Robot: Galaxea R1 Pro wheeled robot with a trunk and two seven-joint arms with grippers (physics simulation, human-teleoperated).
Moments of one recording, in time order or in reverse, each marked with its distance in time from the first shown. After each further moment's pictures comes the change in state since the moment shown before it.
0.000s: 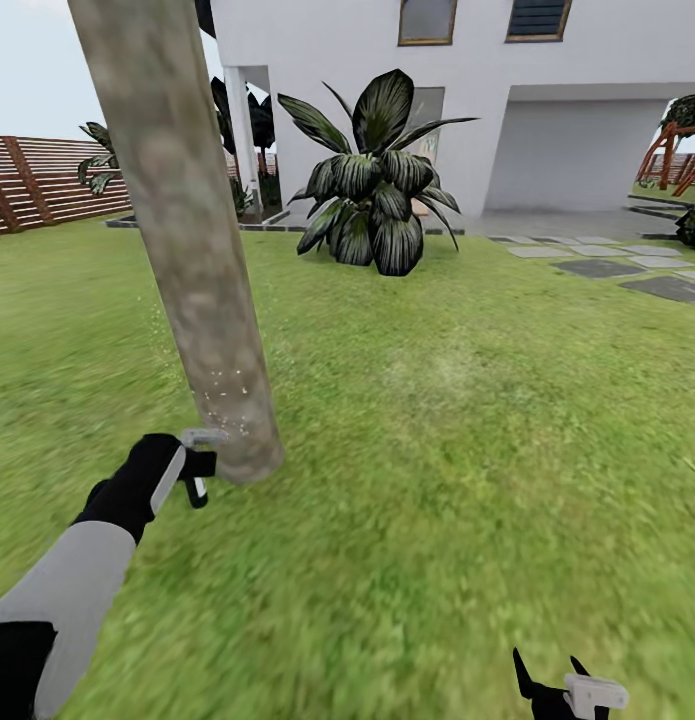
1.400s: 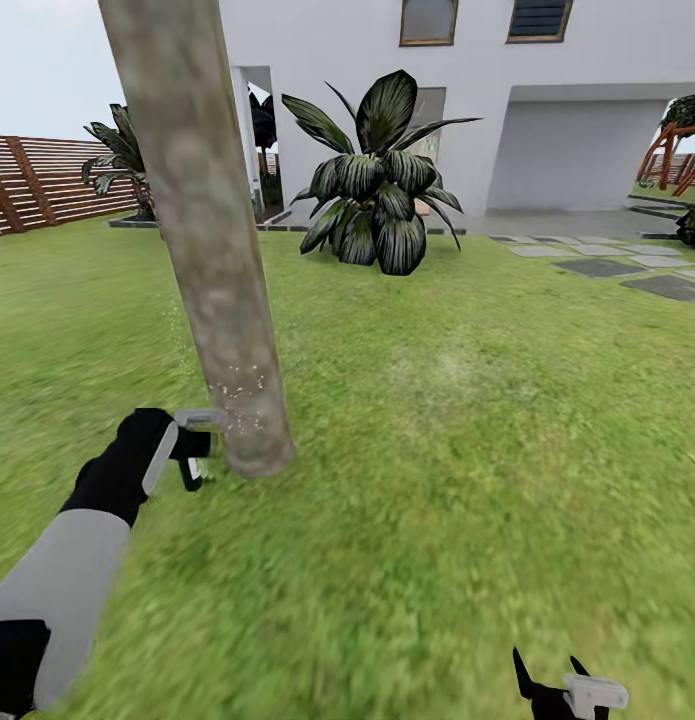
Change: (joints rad) left arm -0.024 0.009 0.009 -0.155 -0.017 0.164 0.000; right arm 0.000 0.000 0.000 0.000 0.001 0.000 0.000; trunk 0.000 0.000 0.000
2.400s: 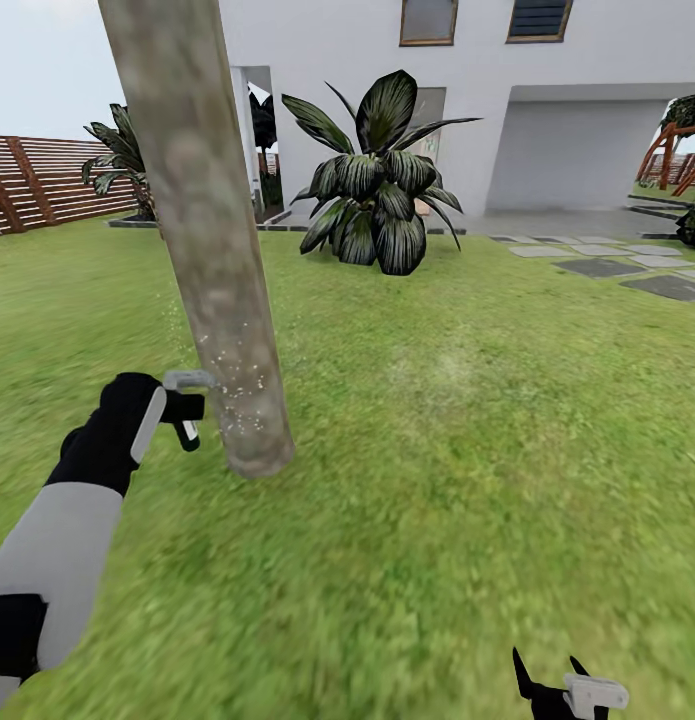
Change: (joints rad) left arm -0.085 0.014 0.014 -0.078 0.012 0.021 0.000; right arm 0.000 0.000 0.000 0.000 0.002 0.000 0.001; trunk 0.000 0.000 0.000
